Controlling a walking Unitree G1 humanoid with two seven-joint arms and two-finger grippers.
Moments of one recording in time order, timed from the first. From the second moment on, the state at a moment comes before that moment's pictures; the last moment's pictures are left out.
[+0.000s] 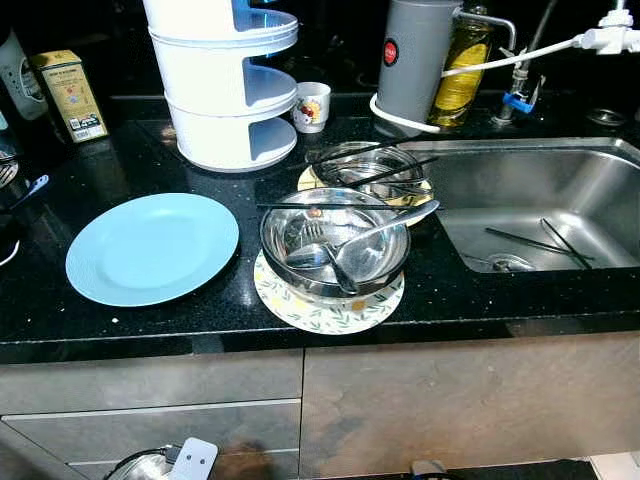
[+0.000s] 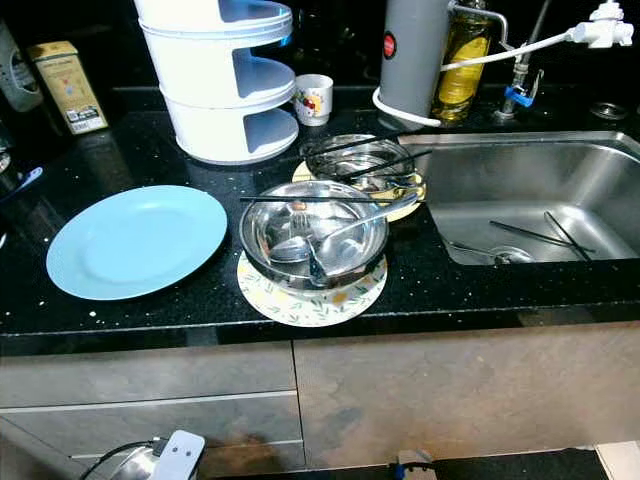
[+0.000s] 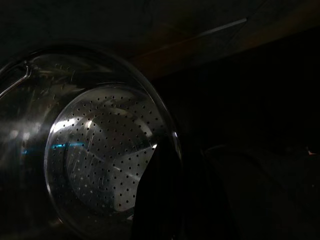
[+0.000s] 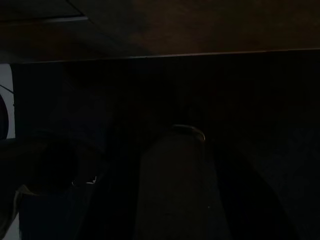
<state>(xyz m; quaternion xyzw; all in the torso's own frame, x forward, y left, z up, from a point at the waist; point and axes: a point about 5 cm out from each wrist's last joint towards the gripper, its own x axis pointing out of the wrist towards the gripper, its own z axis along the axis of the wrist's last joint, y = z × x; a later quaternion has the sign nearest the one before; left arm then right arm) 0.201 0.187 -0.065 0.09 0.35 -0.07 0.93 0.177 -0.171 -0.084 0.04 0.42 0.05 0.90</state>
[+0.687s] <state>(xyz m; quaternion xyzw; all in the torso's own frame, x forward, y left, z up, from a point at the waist) 0.201 0.192 -0.065 0.07 0.36 -0.05 0.93 0.176 -0.174 -0.084 0.05 0.42 0.04 0.90</state>
